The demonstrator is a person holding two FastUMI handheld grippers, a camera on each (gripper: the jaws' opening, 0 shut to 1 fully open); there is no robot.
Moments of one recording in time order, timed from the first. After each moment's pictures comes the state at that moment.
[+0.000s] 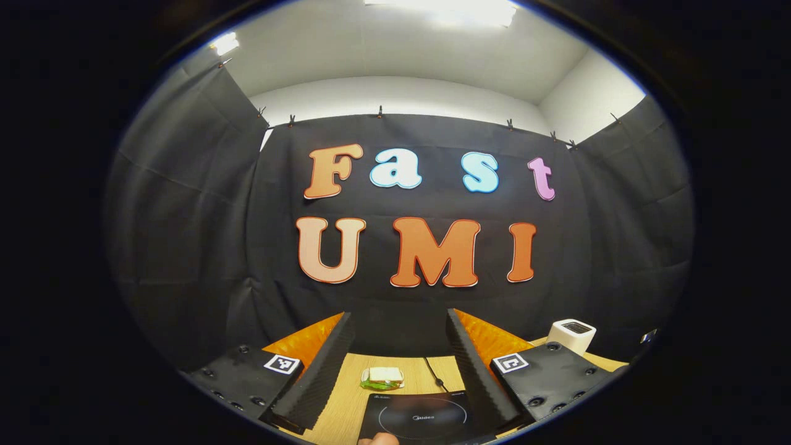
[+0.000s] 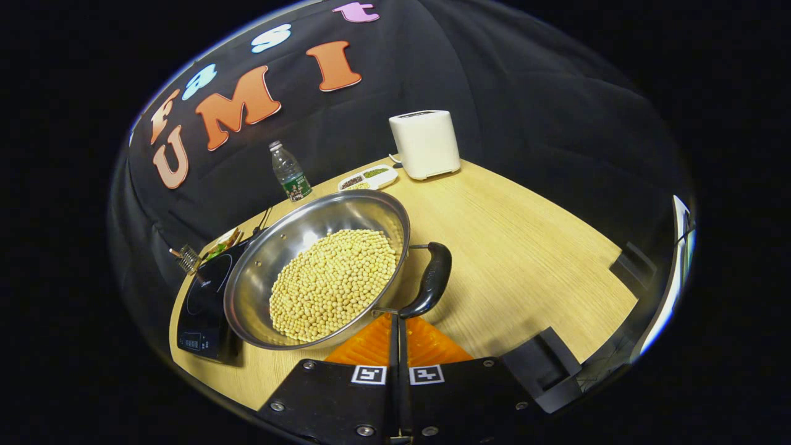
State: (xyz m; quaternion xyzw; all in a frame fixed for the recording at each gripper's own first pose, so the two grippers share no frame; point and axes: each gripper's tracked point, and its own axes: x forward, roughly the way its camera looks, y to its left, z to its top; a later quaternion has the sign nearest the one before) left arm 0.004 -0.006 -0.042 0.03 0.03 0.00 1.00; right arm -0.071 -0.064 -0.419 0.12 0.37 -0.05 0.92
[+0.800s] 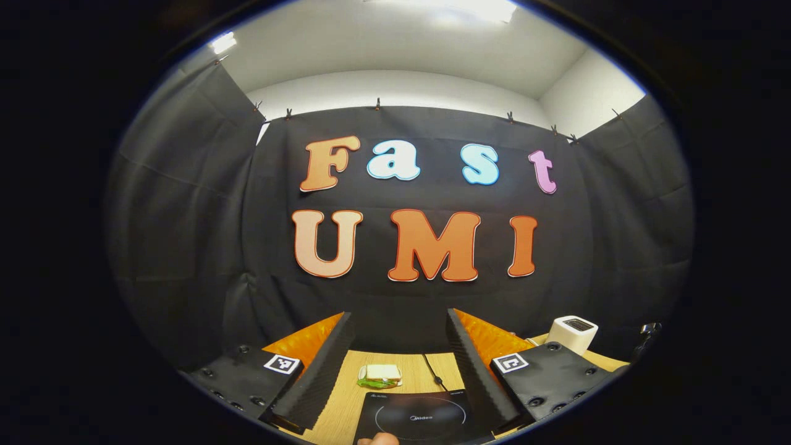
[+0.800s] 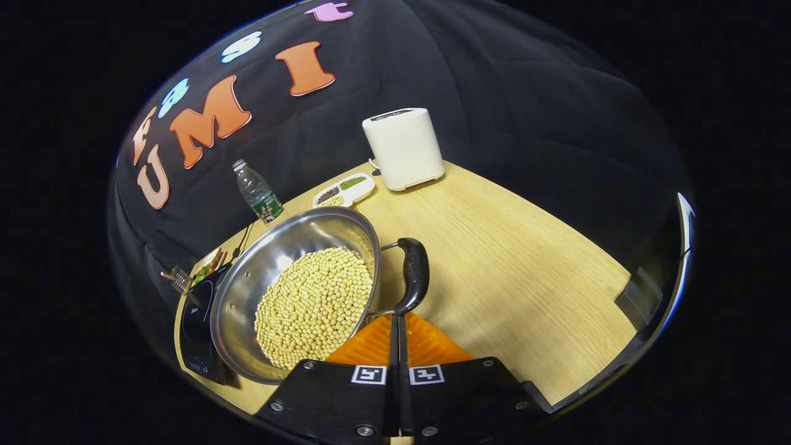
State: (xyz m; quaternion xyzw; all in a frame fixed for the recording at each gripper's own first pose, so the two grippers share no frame) left arm 0.022 -0.010 -0.057 0.03 0.05 0.00 1.00; right arm -0.017 -0.106 -0.423 0.15 0.38 -0.08 0.91
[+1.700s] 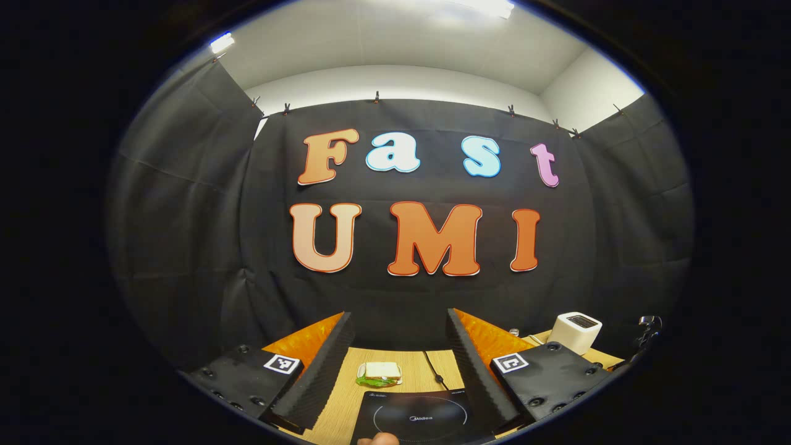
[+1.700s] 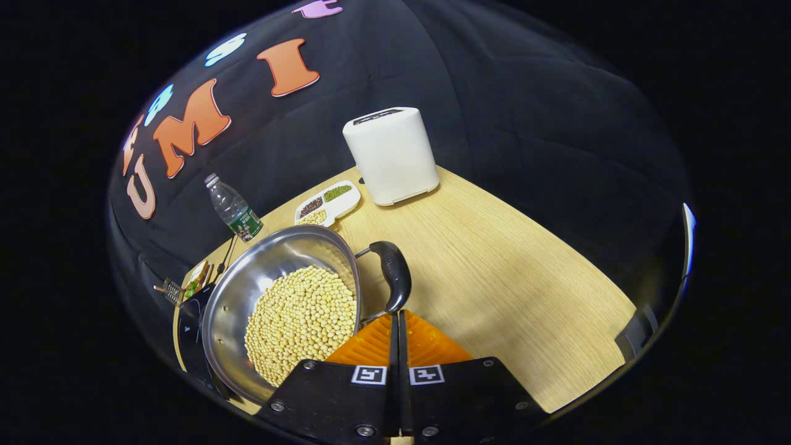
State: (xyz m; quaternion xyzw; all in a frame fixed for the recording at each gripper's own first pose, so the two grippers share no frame) left arm 0.041 -0.013 -0.078 0.03 0.06 0.01 1.00; right arm 0.039 -0.128 -0.432 0.15 0.39 -0.09 0.90
